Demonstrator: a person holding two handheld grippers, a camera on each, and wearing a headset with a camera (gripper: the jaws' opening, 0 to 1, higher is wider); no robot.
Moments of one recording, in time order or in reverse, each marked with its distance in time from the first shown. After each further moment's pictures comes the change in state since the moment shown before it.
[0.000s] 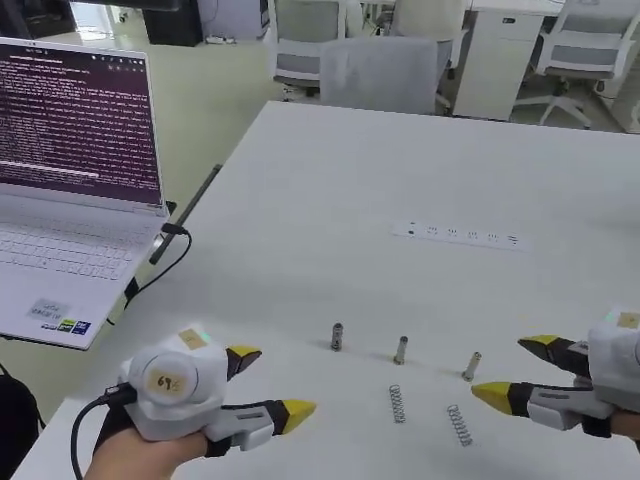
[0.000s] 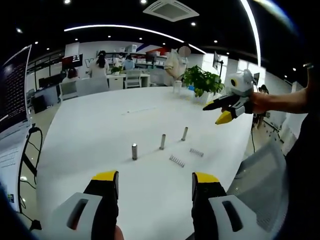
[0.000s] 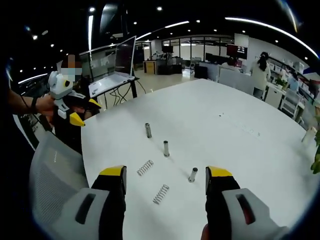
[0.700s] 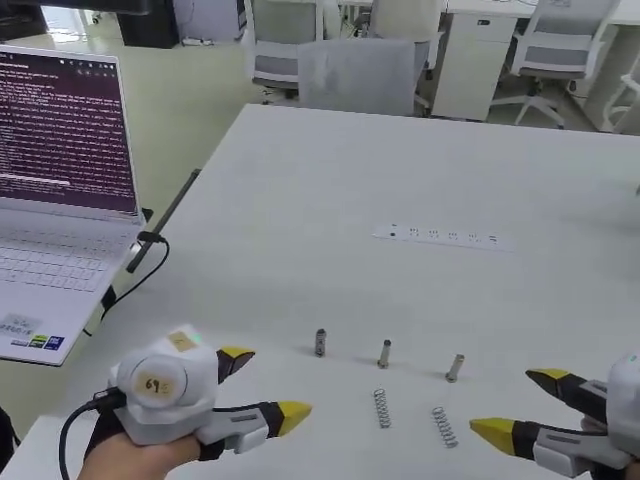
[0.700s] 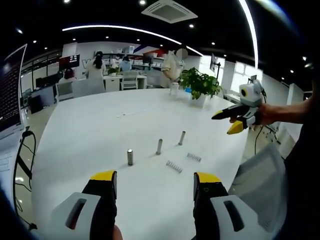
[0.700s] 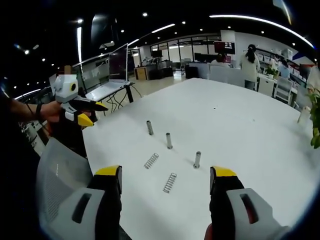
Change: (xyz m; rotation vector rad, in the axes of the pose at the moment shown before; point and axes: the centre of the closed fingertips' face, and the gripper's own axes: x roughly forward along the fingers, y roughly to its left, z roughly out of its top) left arm 0.016 -0.004 0.010 -0.004 -0.011 -0.041; right arm -0.021 0.014 -0.022 0.104 -0.032 -0.032
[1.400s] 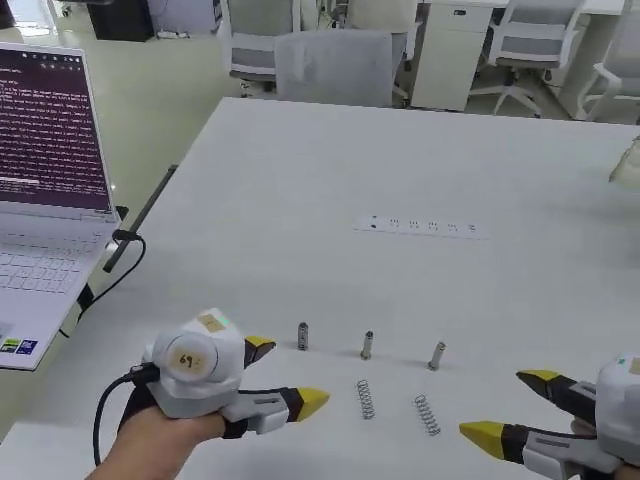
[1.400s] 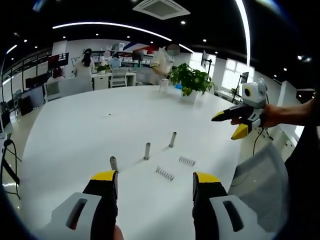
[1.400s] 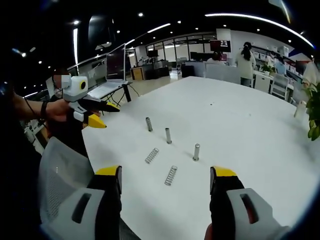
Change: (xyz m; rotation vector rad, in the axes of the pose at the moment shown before) left arm 0.047 -0.023 0.007 0.022 0.025 -0.091; right arm -0.014 0.002 -0.013 0.031 0.001 -0.027
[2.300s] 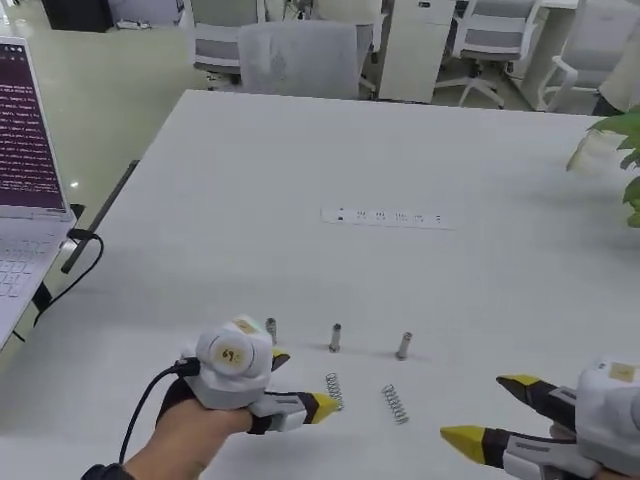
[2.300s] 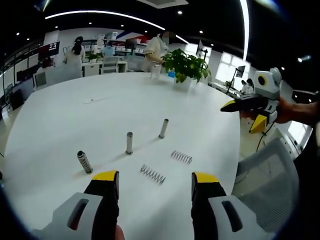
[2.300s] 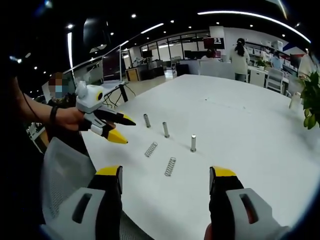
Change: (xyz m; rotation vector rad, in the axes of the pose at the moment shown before) left arm 0.070 -0.024 -0.028 -0.017 0.094 -0.077; right arm -0.018 -0.002 -0.015 0.048 0.002 -0.026
